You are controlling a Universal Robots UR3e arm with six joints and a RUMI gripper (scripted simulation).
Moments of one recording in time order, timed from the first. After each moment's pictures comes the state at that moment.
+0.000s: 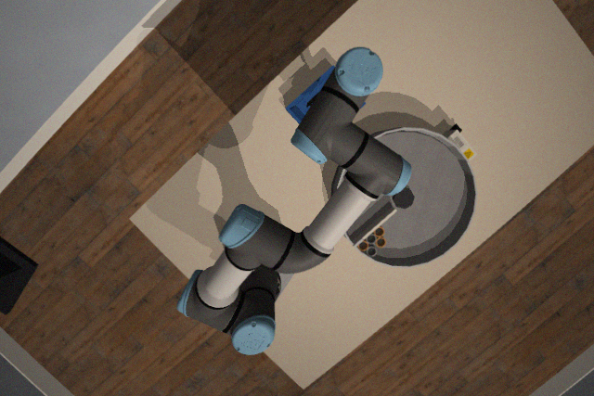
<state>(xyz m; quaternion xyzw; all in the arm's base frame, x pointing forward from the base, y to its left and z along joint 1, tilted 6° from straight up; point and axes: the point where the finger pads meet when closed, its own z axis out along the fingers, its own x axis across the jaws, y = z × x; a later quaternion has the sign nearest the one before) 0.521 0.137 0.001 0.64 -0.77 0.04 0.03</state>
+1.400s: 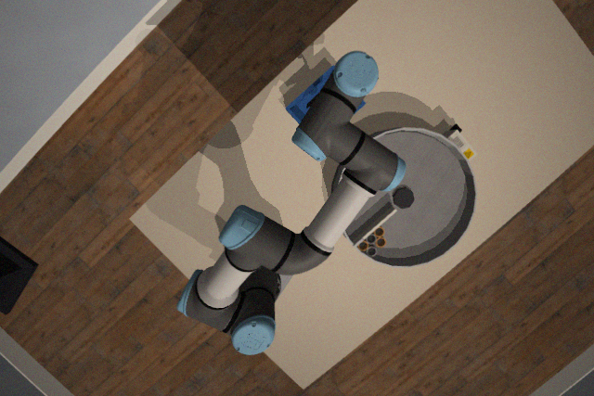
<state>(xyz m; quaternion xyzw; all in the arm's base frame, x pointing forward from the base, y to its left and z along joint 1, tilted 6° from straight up) 0.522 0.135 -0.022 0.64 -0.77 0.04 0.04</state>
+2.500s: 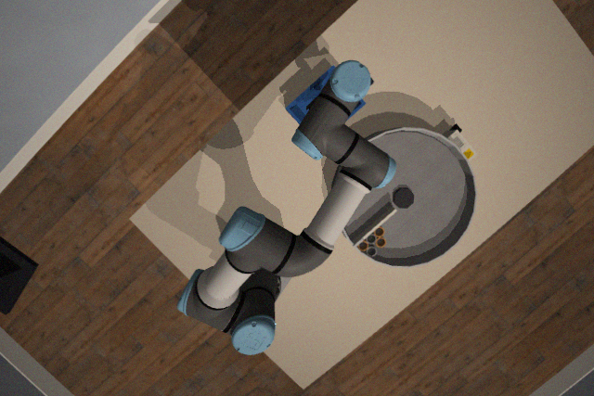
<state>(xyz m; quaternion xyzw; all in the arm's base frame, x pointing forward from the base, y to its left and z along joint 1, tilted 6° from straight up) 0.524 0.131 -0.057 0.64 -0.77 0.04 0.03</state>
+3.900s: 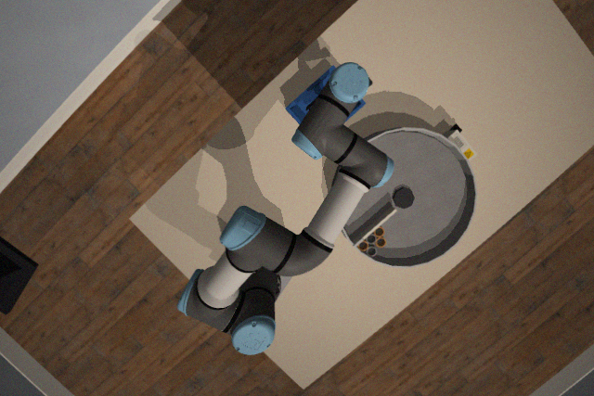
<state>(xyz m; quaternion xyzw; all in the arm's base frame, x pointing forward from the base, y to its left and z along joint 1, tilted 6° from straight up) 0.524 0.130 -0.067 0.64 -0.77 0.04 0.03</state>
